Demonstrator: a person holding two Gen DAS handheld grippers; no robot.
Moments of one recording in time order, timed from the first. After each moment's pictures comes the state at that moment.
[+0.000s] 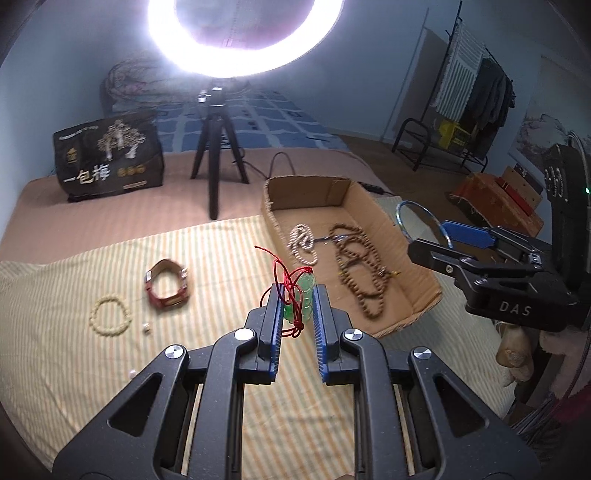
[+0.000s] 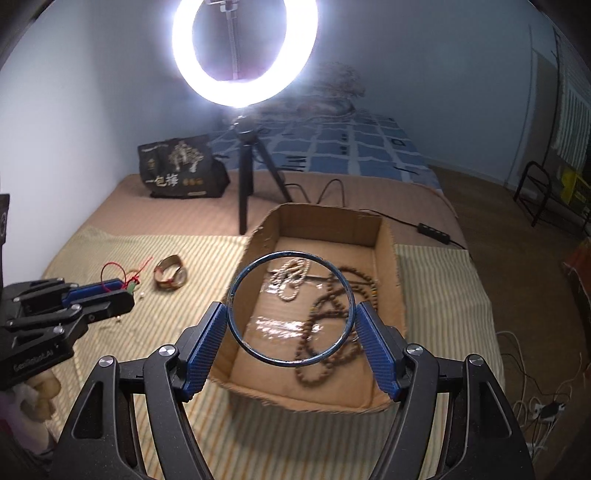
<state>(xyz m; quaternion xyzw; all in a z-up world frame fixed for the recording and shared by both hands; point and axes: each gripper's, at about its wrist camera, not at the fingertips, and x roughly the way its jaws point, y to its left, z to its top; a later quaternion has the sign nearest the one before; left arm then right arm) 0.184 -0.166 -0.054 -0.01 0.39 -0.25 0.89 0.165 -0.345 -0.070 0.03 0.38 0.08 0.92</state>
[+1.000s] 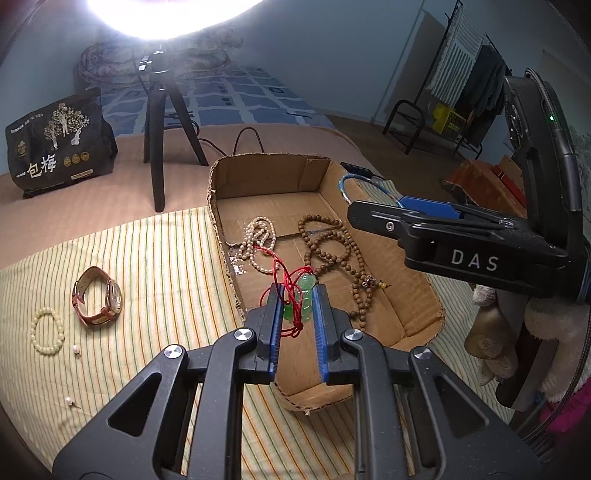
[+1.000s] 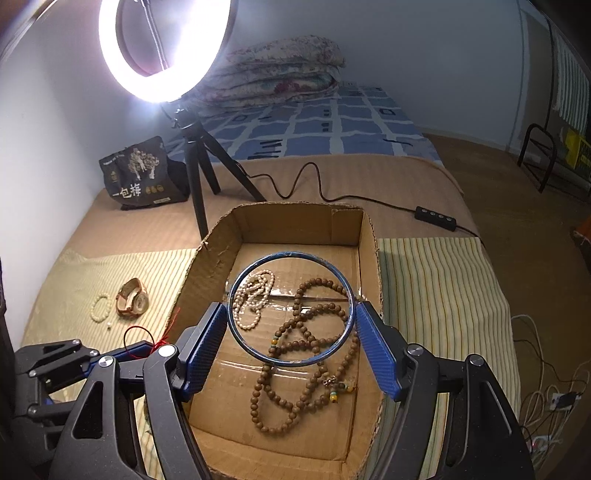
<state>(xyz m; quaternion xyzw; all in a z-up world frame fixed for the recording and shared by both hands) 0.228 -0.234 -0.092 -0.01 0.43 -0.27 0.86 0.233 -0.385 -0.102 0.08 0.42 0.07 0.90</state>
